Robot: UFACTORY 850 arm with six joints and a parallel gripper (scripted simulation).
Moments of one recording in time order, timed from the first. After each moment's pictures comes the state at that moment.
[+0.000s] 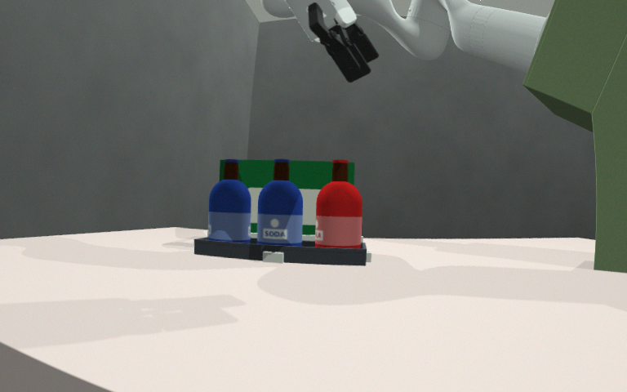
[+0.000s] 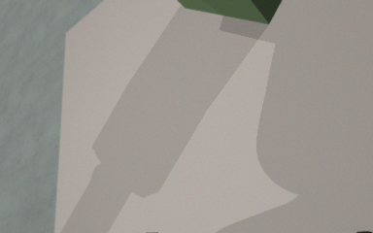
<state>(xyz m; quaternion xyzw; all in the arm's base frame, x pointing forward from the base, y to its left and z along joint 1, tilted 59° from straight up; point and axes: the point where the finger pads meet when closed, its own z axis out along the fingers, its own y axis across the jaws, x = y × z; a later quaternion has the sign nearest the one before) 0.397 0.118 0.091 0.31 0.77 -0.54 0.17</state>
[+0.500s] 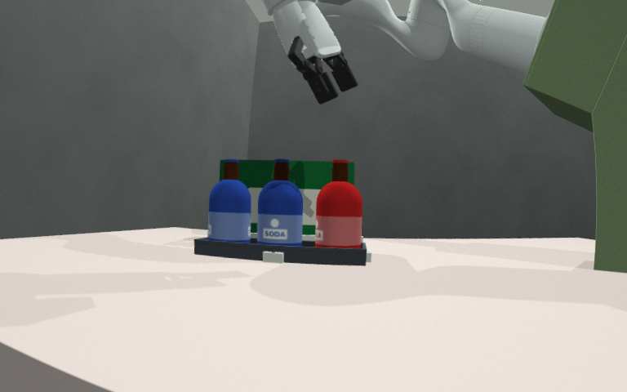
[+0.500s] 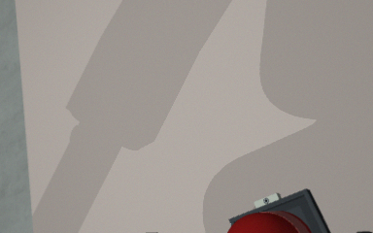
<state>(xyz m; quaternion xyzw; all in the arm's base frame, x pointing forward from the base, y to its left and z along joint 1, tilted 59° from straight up) 0.412 0.059 0.165 0.30 0.79 -0.48 0.23</state>
